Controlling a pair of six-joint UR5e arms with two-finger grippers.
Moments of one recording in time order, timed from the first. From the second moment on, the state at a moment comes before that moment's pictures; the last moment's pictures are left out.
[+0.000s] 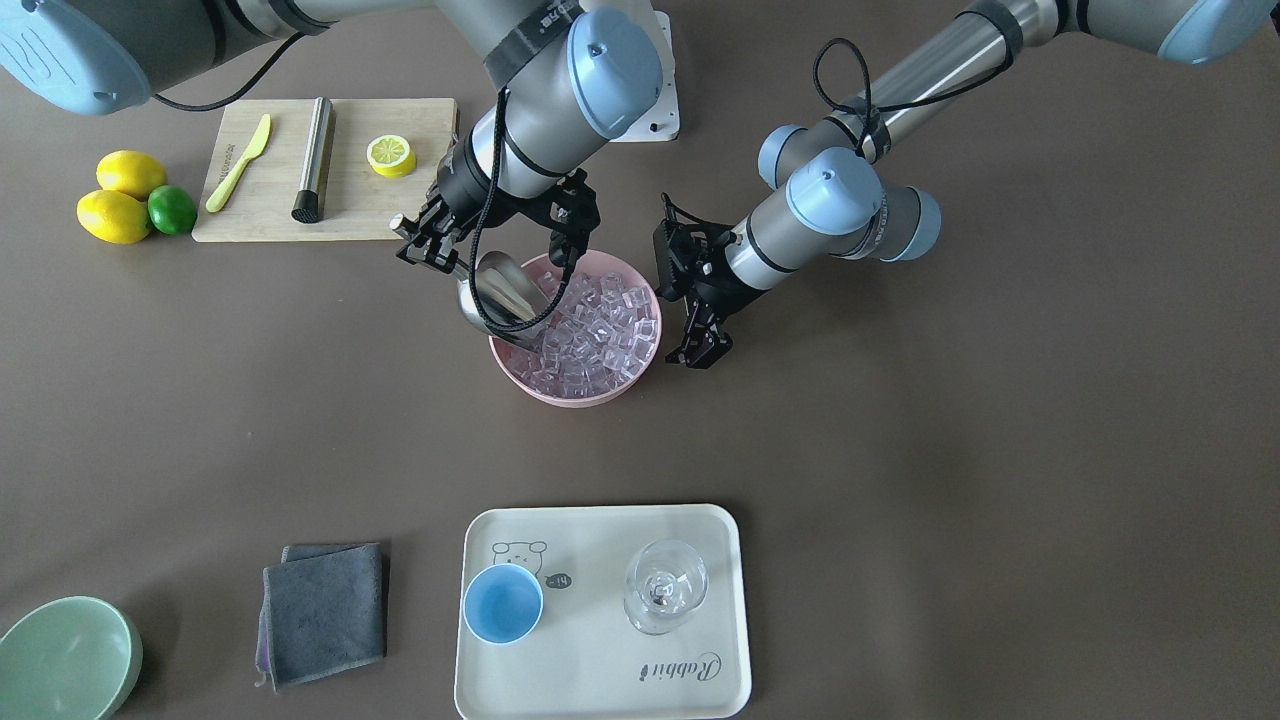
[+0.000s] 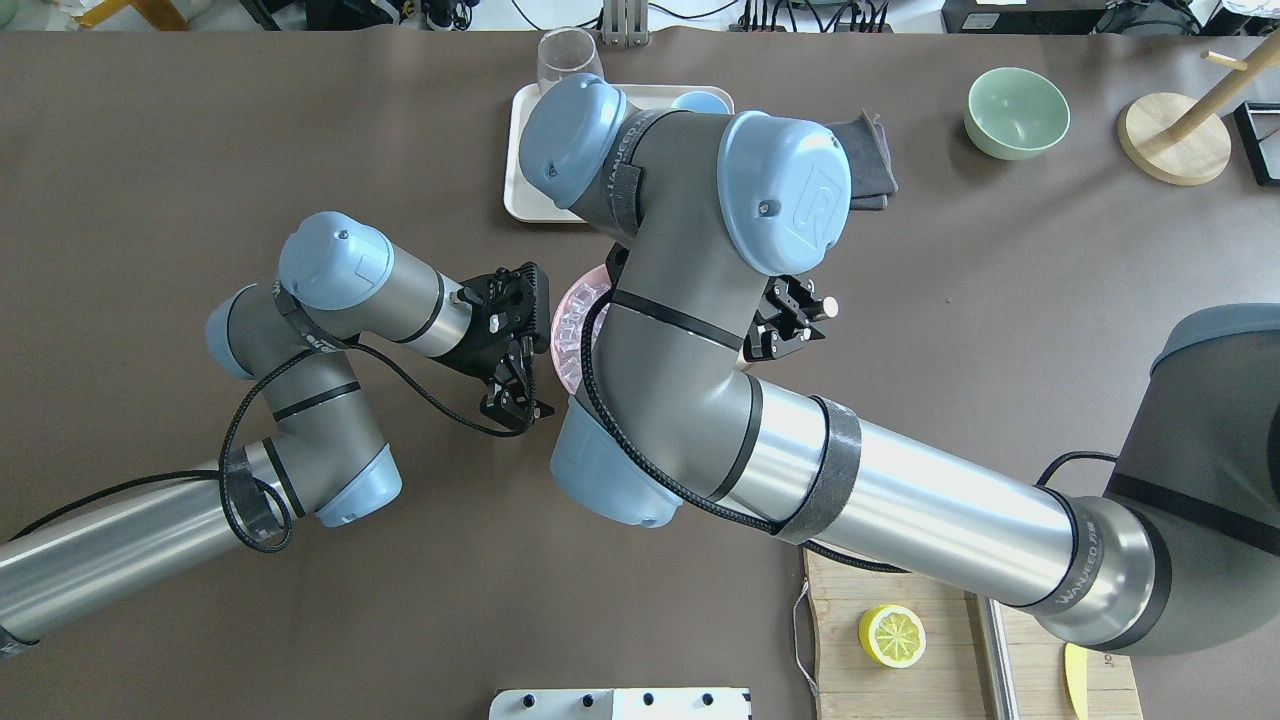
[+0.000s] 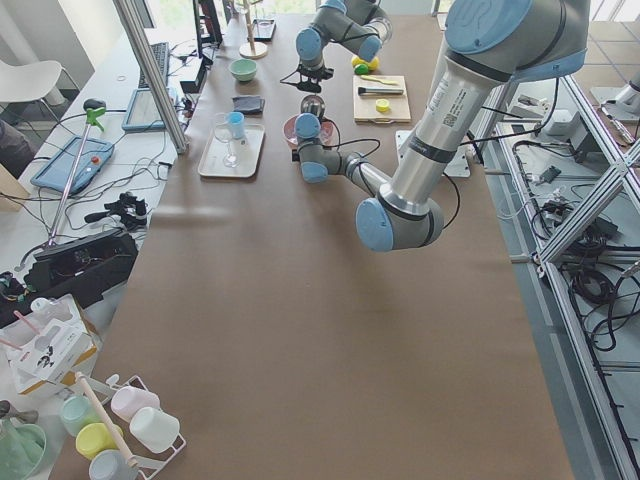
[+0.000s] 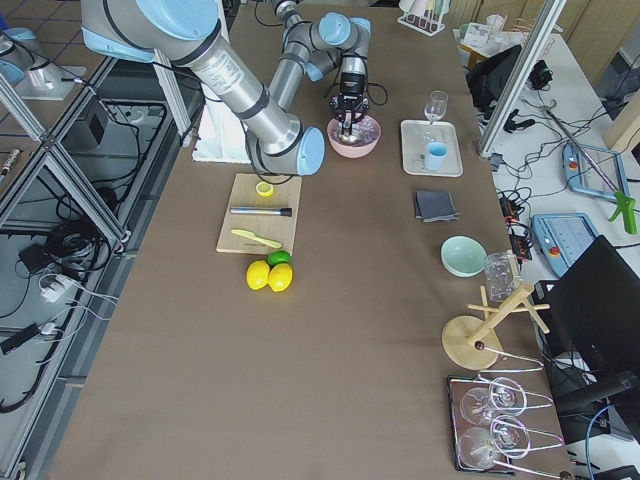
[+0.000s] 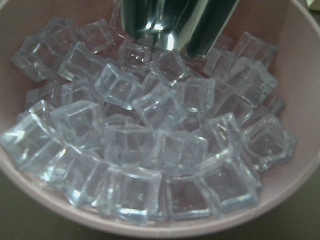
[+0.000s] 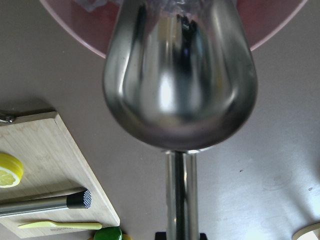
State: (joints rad) left arm -0.60 -2.16 -1.37 -2.40 -2.13 0.11; right arm 0.56 -0.54 1.59 -2.59 1.66 -0.41
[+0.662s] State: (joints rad) left arm -0.59 -2.17 -1.37 -2.40 -2.12 0.07; right arm 0.55 -0.61 1.65 -2.46 1.67 -0.35
